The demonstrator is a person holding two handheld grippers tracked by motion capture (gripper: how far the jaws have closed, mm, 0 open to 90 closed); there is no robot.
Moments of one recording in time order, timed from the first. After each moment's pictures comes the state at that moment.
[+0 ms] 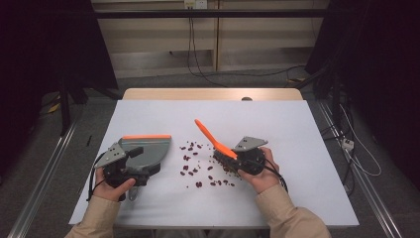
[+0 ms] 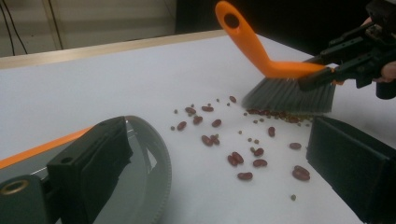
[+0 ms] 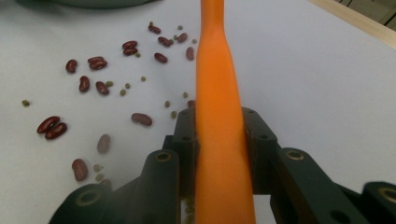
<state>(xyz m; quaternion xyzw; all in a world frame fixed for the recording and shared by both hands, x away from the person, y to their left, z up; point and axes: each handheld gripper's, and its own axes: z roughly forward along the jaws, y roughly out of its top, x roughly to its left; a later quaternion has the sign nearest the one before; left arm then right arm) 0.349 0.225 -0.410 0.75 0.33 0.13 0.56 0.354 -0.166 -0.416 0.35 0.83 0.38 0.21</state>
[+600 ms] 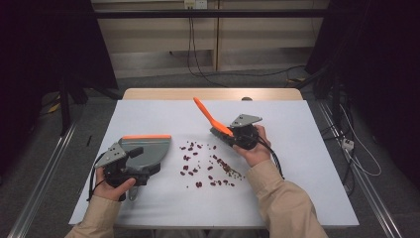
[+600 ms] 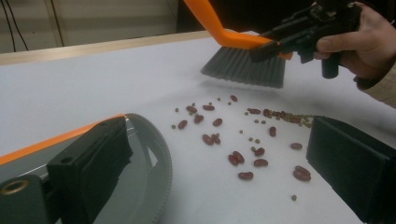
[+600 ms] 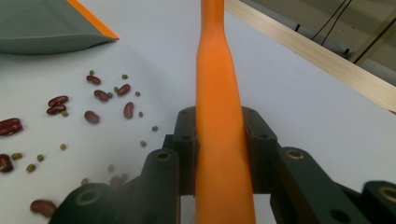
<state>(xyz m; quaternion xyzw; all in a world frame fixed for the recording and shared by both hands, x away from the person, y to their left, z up) 0.350 0.225 -0.410 0.75 0.33 0.13 0.55 0.431 -0.163 -0.420 0.34 0.82 0.41 0.23</state>
